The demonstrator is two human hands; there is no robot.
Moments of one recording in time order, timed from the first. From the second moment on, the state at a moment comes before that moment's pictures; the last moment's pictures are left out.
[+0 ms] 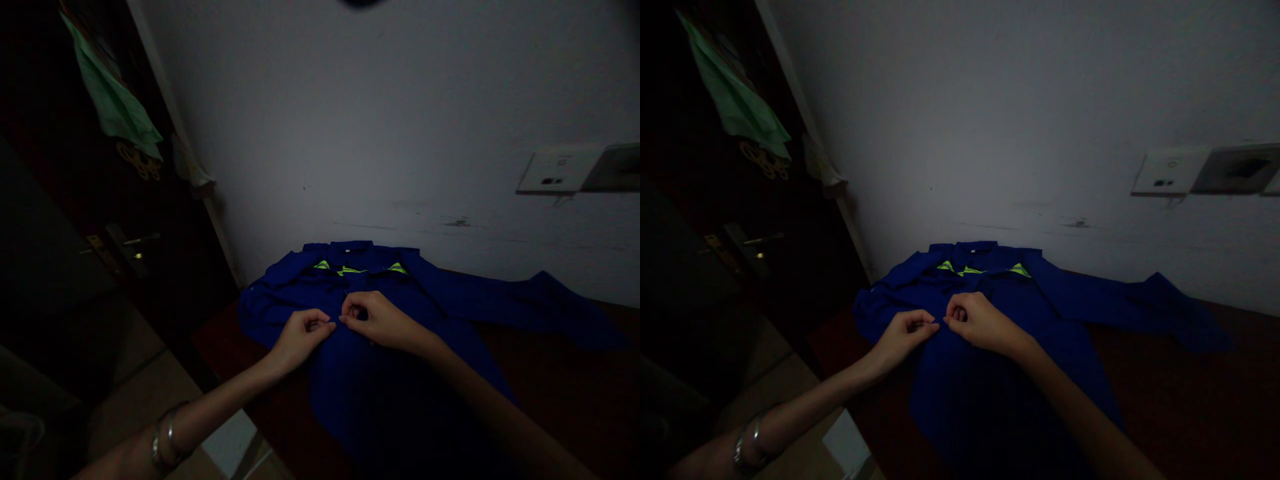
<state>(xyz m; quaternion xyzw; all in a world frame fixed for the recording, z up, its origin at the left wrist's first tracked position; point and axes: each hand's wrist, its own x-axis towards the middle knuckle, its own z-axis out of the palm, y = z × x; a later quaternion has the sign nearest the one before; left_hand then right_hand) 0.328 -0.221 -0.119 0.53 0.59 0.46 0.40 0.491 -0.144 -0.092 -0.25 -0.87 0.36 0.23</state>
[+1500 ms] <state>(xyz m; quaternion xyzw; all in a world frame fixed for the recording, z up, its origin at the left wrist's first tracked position) 0.328 -0.226 -0.109 0.70 0.55 0.42 0.19 0.486 -0.134 -0.100 -0.38 -0.71 0.56 0.19</state>
